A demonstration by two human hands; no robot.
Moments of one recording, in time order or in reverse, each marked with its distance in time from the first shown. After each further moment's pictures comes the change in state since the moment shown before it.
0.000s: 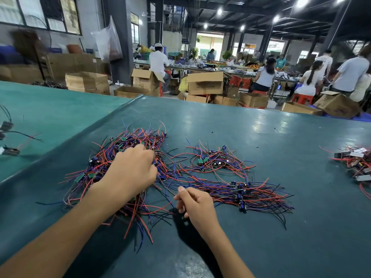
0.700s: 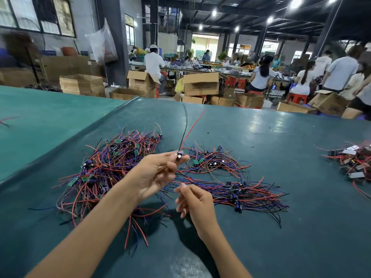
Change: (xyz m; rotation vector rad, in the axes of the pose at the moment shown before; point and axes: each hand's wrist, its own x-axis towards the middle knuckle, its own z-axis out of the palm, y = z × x) left_hand 0.021 0.039 0.025 -2.060 -0.516 -0.340; right_hand 0.002 -0.005 -0.004 0.274 0.067 -0.022
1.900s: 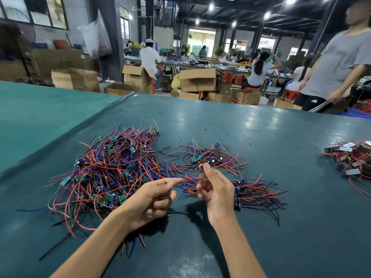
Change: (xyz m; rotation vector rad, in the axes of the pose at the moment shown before) left_hand -0.002 -0.065 -0.054 0.086 -0.138 -0.112; right_hand 0.020 -0.029 -0.028 0.360 0.229 0.038
